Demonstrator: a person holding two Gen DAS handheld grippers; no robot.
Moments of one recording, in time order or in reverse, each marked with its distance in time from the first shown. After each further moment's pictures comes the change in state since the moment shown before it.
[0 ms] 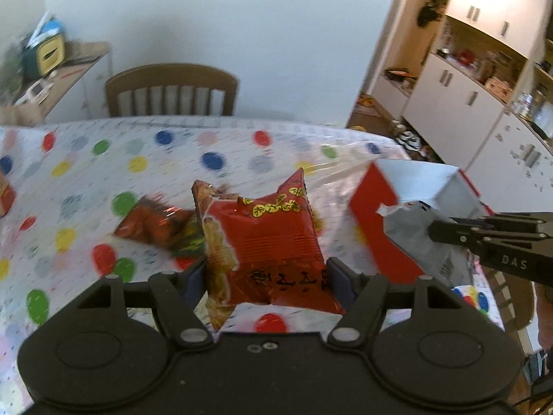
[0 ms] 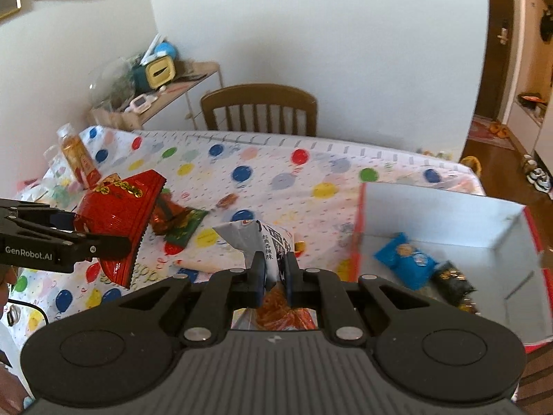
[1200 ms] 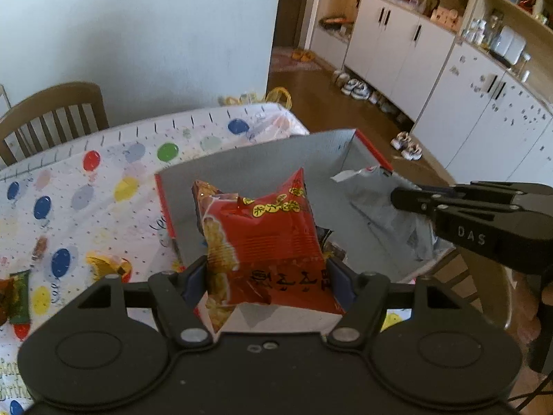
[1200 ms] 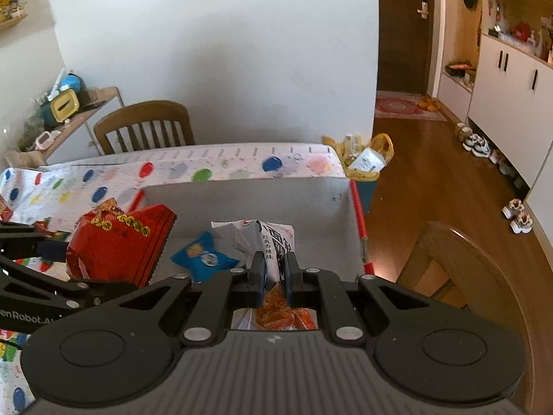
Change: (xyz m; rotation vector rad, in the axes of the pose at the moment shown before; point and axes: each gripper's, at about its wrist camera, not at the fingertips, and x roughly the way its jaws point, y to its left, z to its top) left arm 0.127 -0.242 0.043 0.193 0.139 -0.067; right arm -0.009 -0.232 -0.023 0.158 -0.010 -0.171
